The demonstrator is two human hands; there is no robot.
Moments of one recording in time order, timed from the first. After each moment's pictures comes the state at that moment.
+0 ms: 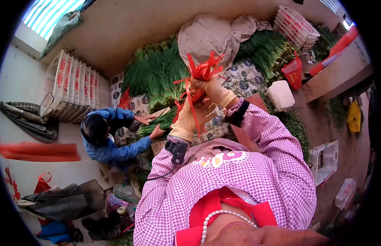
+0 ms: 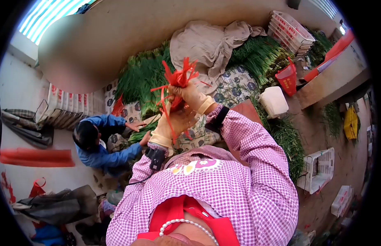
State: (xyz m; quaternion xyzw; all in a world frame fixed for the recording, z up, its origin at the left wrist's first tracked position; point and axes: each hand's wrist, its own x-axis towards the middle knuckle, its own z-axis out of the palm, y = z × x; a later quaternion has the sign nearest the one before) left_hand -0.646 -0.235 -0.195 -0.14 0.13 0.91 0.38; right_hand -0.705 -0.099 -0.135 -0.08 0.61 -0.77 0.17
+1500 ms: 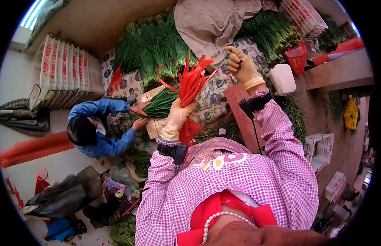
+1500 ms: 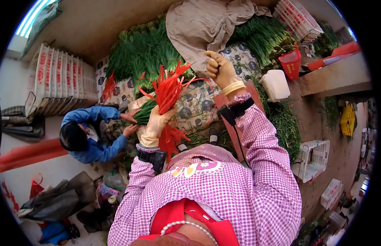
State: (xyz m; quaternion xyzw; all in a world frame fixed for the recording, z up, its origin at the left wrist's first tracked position) left_hand -0.621 -0.268 -0.210 -0.09 0.65 0.73 0.18; right_hand -0.752 -0.005 -0.192 0.06 0.31 -0.93 0.20
